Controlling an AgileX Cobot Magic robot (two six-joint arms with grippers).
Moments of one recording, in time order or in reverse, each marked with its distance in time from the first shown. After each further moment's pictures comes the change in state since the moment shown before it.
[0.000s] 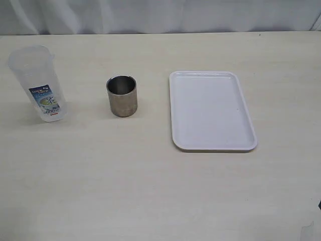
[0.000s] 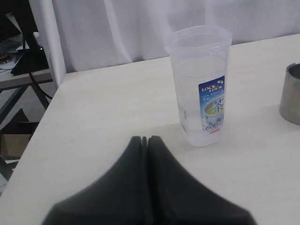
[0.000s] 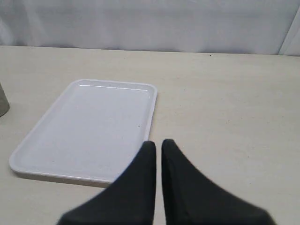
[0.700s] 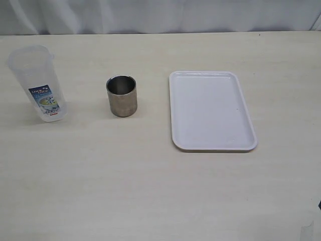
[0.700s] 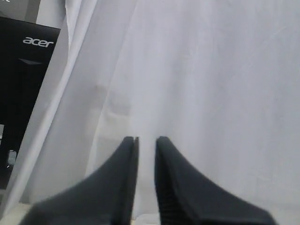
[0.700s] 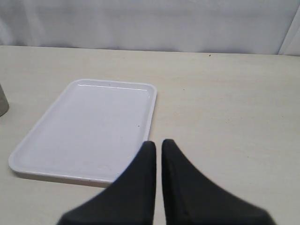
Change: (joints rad) left arm 0.000 0.000 0.000 -0.171 -0.588 -0.199; right arm 0.000 0.000 0.000 0.000 0.001 0.000
